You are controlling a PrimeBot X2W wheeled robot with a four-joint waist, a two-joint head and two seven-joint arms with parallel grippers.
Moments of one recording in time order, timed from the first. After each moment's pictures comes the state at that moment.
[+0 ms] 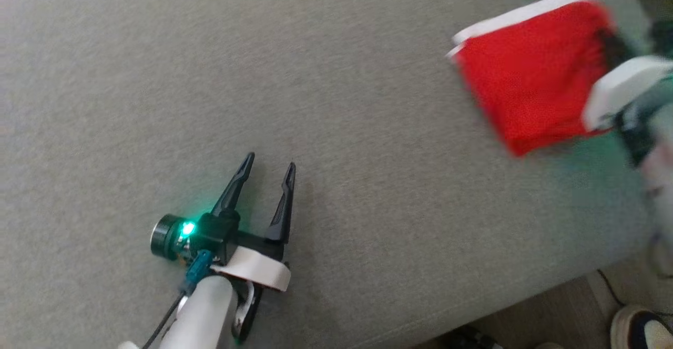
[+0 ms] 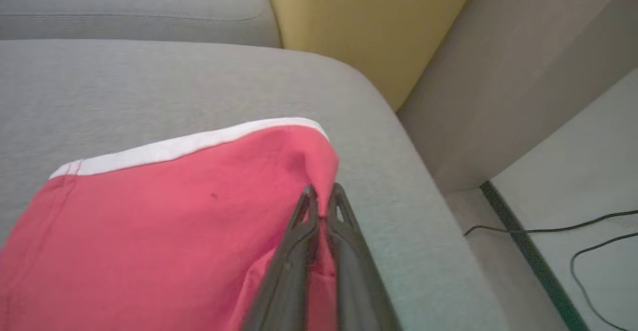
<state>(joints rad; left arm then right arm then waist) -0.26 0.04 -0.33 0.41 -0.12 -0.05 -0.26 -0.92 -0.33 0.26 1.15 0.23 0.13 -0.13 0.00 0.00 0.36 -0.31</state>
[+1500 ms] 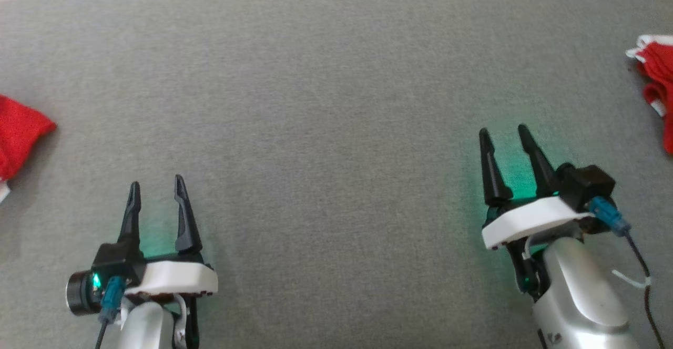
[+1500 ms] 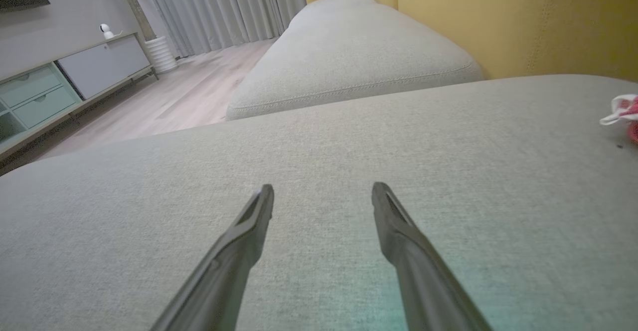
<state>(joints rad) -0.16 0.04 -0.03 0.36 -0.17 0.06 -0.26 -0.32 -0.06 0.13 0.51 0.23 0.13 -0.26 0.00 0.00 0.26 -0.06</state>
